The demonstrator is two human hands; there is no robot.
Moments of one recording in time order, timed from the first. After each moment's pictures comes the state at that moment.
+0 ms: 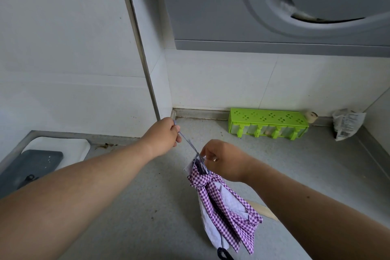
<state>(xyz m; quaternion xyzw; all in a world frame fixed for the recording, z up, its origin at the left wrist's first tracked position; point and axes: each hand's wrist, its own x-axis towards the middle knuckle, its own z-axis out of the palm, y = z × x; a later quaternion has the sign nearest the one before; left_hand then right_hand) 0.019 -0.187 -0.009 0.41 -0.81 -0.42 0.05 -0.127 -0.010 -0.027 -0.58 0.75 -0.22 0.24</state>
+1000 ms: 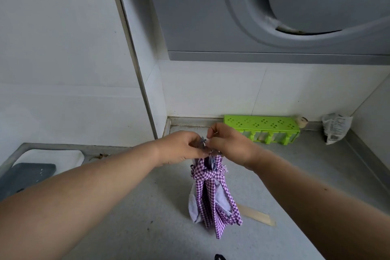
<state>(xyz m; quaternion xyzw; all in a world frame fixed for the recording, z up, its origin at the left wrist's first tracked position) -0.008 -0.157 0.012 0.22 -0.84 -0.49 -0.06 -0.146 -0.009 0.023 -0.42 0.69 -0.44 0.39</state>
